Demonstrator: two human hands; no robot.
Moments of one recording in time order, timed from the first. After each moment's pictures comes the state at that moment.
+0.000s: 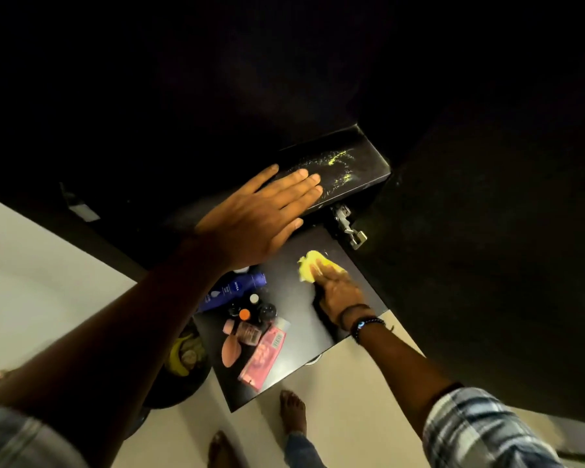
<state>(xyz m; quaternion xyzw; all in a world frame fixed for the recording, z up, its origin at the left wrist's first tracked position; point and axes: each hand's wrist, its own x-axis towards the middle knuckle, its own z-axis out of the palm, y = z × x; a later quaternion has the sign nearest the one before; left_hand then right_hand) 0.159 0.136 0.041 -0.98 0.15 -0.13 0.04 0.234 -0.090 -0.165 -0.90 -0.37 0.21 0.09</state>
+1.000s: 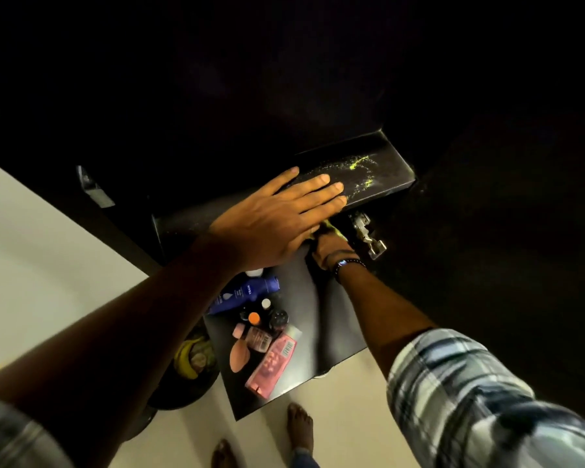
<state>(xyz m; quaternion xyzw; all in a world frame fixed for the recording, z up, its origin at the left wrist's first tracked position) 0.159 0.138 0.039 -0.98 0.15 -0.10 0.06 0.308 0.015 -0.150 -0.91 -0.36 0.21 0.04</state>
